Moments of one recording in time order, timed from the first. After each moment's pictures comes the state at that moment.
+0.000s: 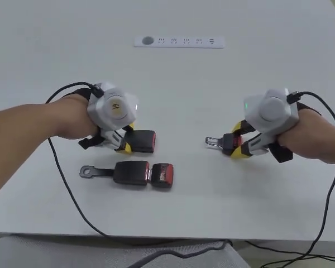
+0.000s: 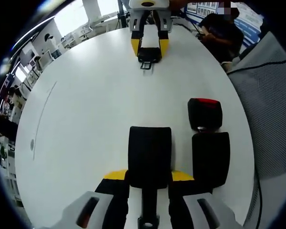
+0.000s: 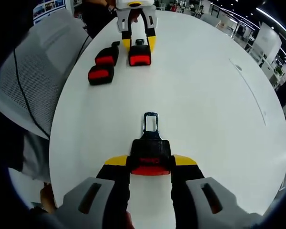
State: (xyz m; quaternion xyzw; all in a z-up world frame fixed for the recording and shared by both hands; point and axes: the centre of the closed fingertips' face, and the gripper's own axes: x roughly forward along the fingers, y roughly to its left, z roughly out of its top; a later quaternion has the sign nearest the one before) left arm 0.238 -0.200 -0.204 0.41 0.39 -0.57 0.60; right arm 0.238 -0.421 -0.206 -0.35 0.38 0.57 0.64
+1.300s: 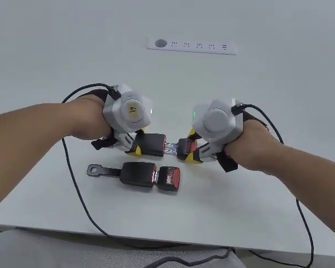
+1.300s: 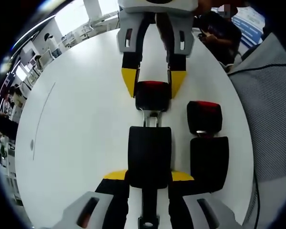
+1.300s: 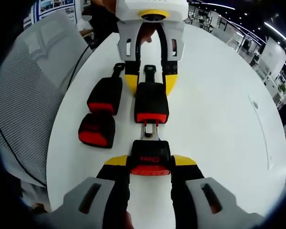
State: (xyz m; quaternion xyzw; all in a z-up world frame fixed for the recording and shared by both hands) left arm 0.239 -0.202 -0.211 0.41 0.39 -0.56 0.60; right arm 0.230 -0.295 -0.203 -0.36 0.32 0.60 0.64
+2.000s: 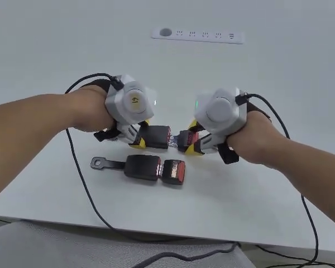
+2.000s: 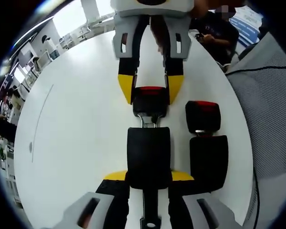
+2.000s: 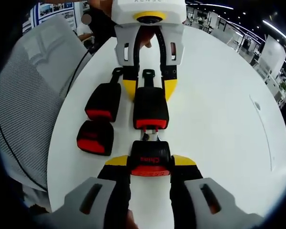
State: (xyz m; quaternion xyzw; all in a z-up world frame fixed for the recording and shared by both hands) left arm 0.234 -0.207 -0.206 0.41 0.39 -0.57 0.60; right arm 0.232 -0.287 -0.205 -0.35 0.33 0.60 0.64
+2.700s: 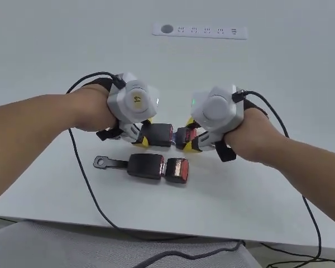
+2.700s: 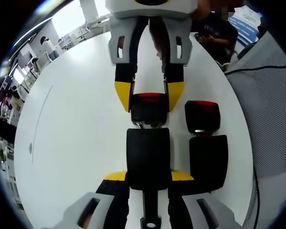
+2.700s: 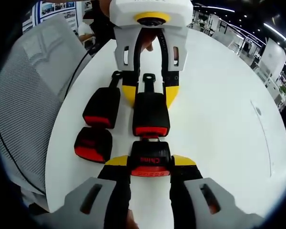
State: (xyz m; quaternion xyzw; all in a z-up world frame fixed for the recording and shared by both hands) left arm 0.233 -0.208 -0.204 0.41 0.39 -0.57 0.59; right arm 0.232 -0.276 -0.205 -0.34 0.31 0.61 0.64
